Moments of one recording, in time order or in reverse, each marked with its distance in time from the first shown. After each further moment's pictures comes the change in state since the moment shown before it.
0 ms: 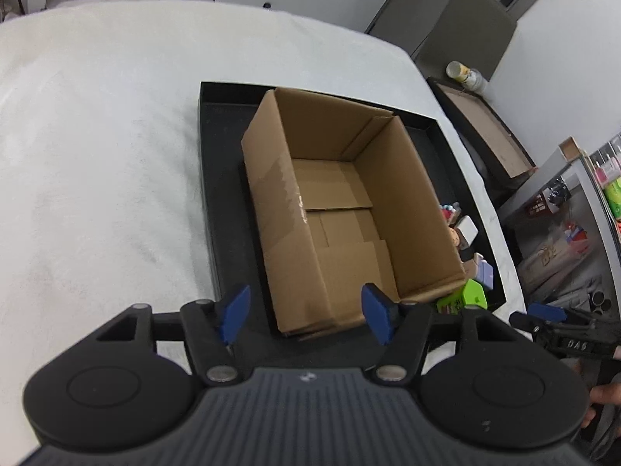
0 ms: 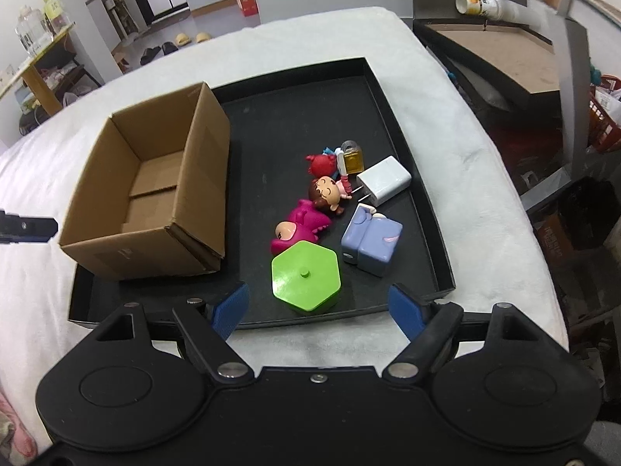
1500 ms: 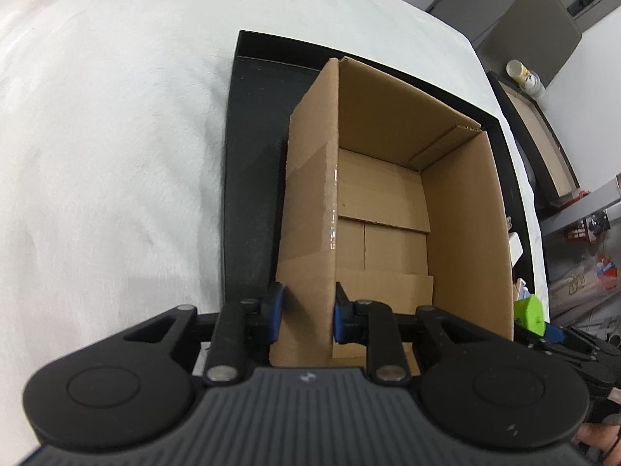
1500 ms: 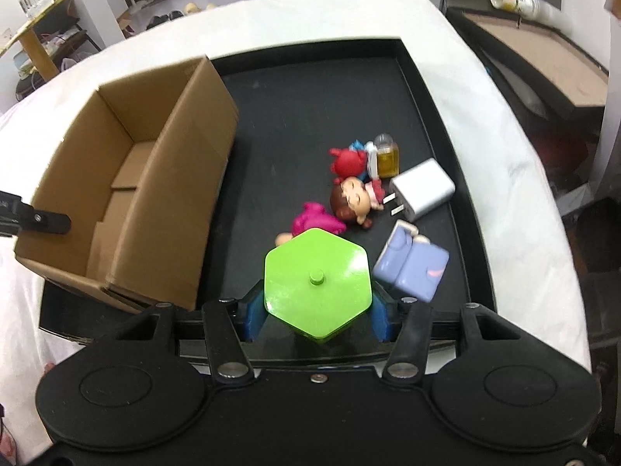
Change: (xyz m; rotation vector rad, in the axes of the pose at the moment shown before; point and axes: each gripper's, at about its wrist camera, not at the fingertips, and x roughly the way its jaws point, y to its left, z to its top) left arm 0.051 0.014 0.013 -0.147 0.090 0.089; right arm 0.047 0.022 0.024 -0.079 0.050 -0.010
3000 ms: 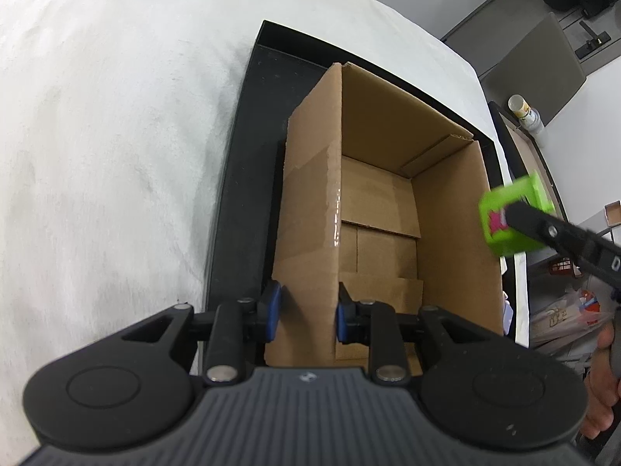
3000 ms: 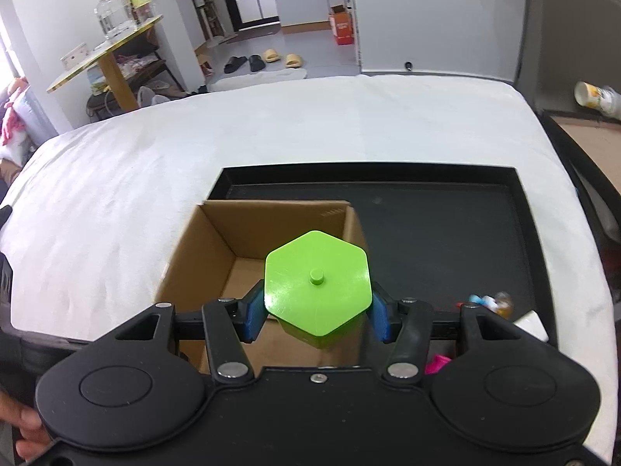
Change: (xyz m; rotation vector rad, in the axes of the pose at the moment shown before) left arm -0.003 0.007 -0.026 -0.125 -0.054 -0.047; right arm -0.012 0.080 0.083 -0.138 -0.162 0.177
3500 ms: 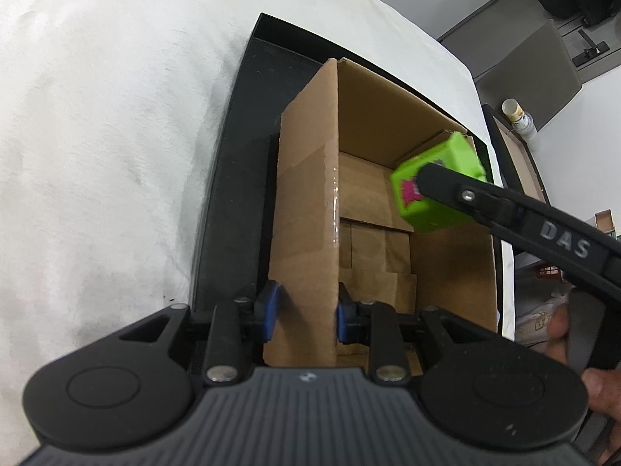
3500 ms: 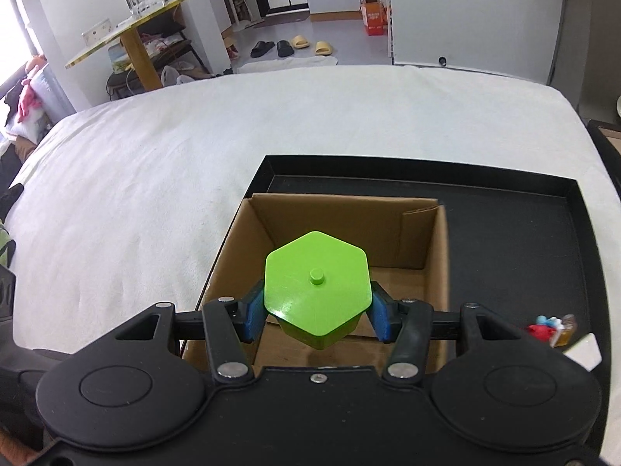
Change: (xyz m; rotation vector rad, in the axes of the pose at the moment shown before) left arm 0.003 0.003 0.002 -0.034 0.019 -0.050; right arm 0.040 0.043 0.009 -0.048 0.041 0.047
